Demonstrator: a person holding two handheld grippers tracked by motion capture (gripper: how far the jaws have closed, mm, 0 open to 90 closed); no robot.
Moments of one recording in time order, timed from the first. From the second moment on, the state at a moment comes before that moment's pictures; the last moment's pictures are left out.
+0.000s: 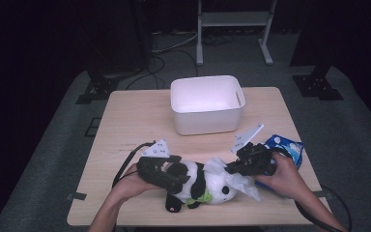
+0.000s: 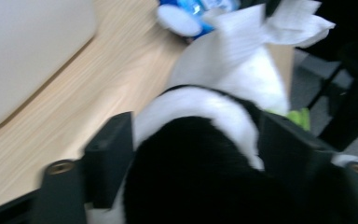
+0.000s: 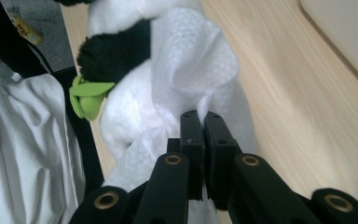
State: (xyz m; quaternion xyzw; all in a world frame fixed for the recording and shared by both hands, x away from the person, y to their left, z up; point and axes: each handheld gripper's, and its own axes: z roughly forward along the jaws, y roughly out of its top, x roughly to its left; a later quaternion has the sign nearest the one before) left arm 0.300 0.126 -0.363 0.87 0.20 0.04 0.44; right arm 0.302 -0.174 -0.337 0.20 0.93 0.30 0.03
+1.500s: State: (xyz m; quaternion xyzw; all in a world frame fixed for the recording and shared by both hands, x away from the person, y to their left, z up) left arm 0.284 0.087 -0.389 0.84 0.22 0.11 0.48; right arm 0.314 -0.097 -0.328 0.14 0.93 0.34 0.01
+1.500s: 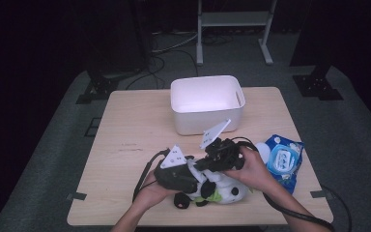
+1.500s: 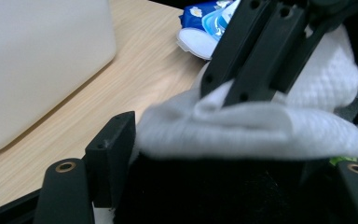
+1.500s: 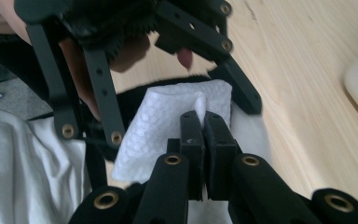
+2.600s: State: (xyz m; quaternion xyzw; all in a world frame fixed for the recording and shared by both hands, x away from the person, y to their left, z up) left arm 0.308 0.056 -0.370 0.94 0.11 0.00 0.33; right arm 0.308 -0.141 -0.352 0.18 0.93 0.33 -0.01
